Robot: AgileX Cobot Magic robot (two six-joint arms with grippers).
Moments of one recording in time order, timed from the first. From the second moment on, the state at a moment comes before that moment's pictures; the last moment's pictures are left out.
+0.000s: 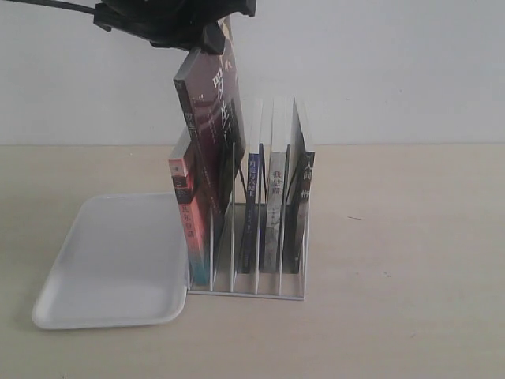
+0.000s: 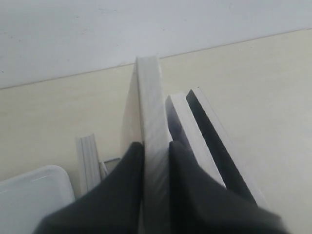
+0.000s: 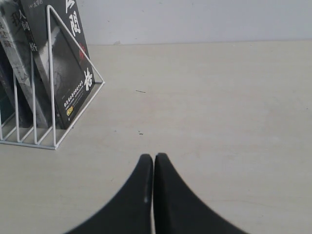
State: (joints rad) left arm -0.57 1.73 -1.69 0.03 0.71 -0.27; right arm 0.21 0.01 0.00 0.02 0.36 0.09
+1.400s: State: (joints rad) left arm -0.57 1.91 -1.69 0.02 0.68 -0.27; right arm 0.21 0.01 0.00 0.02 0.36 0.09
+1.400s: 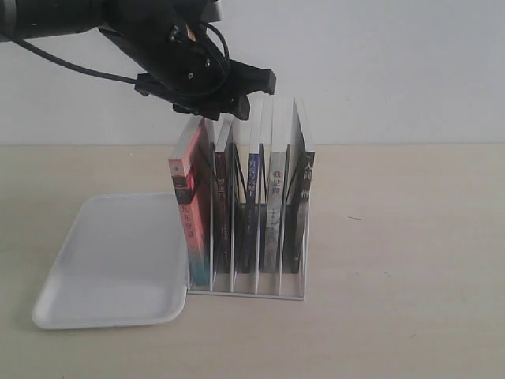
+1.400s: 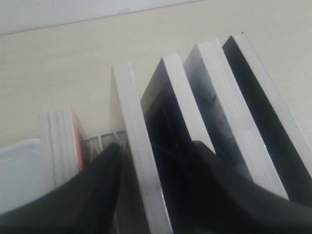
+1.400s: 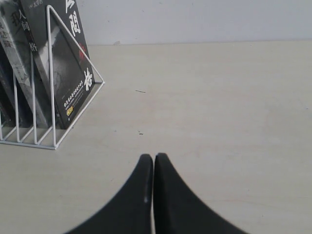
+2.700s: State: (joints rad) left arm -0.66 1.90 -1.69 0.13 0.61 -0.33; right arm 0.21 0.01 0.00 0.02 0.36 0.09
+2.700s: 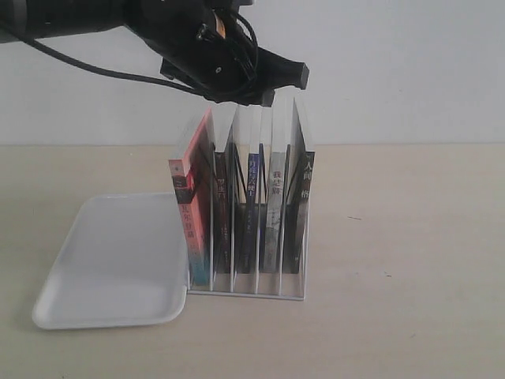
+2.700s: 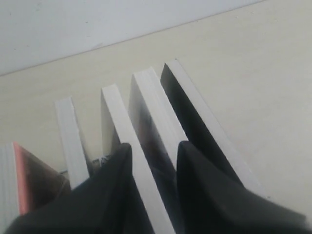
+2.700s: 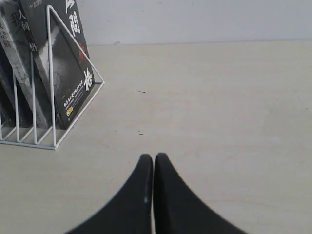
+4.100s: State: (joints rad) left arm -0.66 1.95 -1.69 0.19 0.65 -0.40; right arm 0.21 0.01 0.00 0.02 0.36 0.09
